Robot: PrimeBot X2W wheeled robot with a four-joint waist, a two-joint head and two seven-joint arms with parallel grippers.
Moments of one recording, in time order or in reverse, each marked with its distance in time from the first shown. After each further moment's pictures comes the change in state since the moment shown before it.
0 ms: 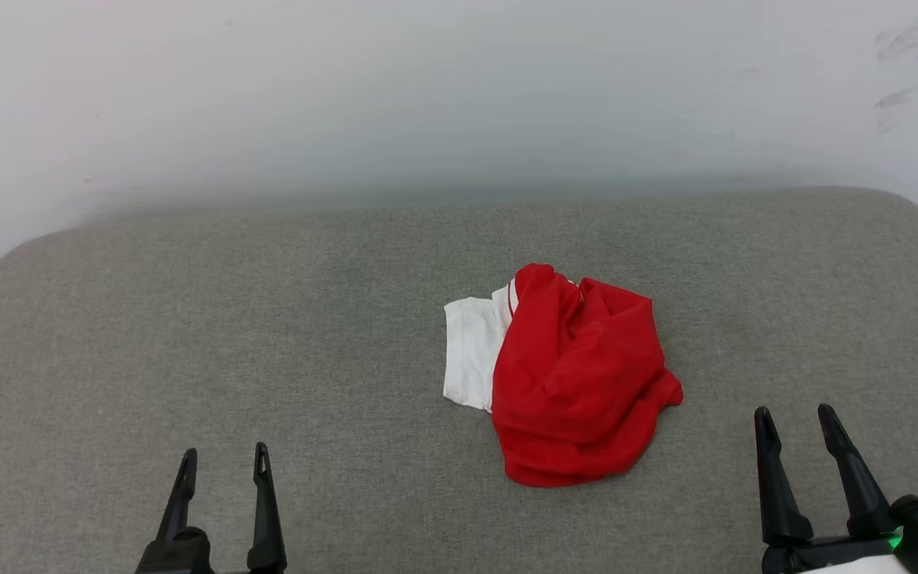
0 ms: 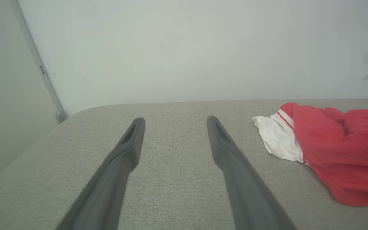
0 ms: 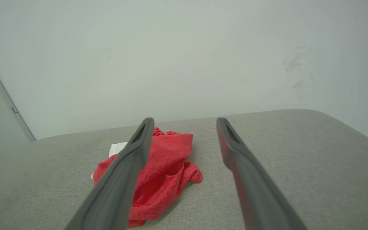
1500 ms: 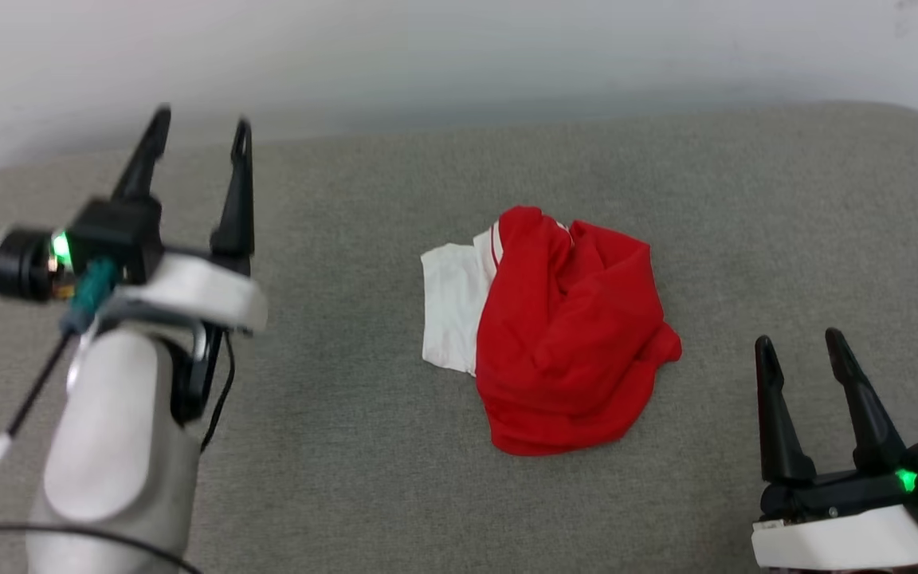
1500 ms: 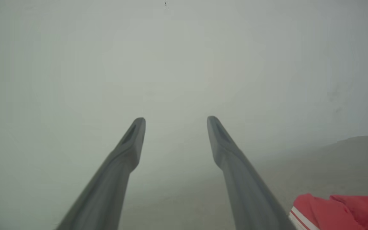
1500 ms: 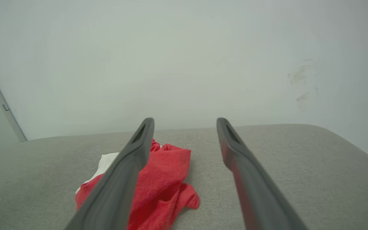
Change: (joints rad) left arm -0.667 0.081 0.066 0.291 0.035 -0.297 0.020; right arm -0.081 0.000 0.025 -0.091 -0.048 0.000 0.000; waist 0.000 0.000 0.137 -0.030
